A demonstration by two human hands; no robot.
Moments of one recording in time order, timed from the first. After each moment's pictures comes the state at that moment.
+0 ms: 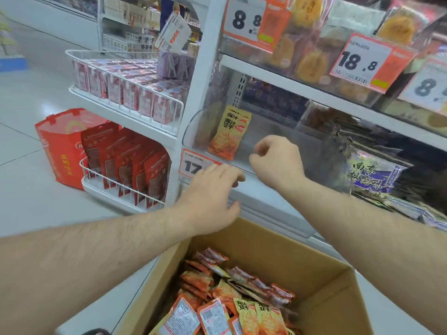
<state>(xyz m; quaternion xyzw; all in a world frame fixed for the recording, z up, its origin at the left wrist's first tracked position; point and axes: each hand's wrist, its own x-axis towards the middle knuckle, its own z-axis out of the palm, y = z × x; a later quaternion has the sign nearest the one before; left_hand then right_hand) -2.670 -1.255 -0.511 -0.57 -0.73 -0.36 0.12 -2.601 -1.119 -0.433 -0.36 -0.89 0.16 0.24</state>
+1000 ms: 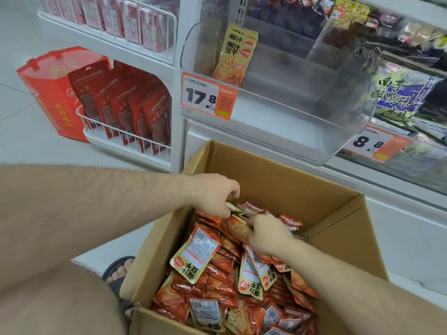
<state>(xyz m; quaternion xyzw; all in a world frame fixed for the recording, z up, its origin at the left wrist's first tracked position) -2.641 -1.274 -0.575 -0.62 -0.74 -0.03 -0.28 -2.481 -1.178 -0.642 -0.34 -0.91 0.13 -0.20</state>
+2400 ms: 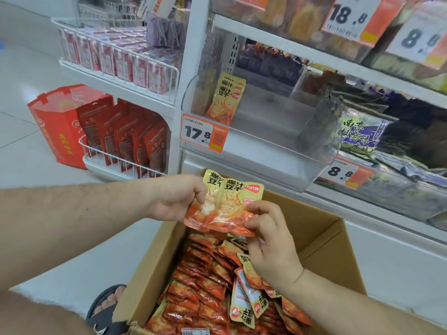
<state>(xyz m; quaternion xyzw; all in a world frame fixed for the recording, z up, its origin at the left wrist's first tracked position) -2.664 -1.319 -0.526 -0.22 -0.59 -0.46 -0.62 -2.460 -1.211 -0.578 -0.07 -0.90 0.20 0.39</state>
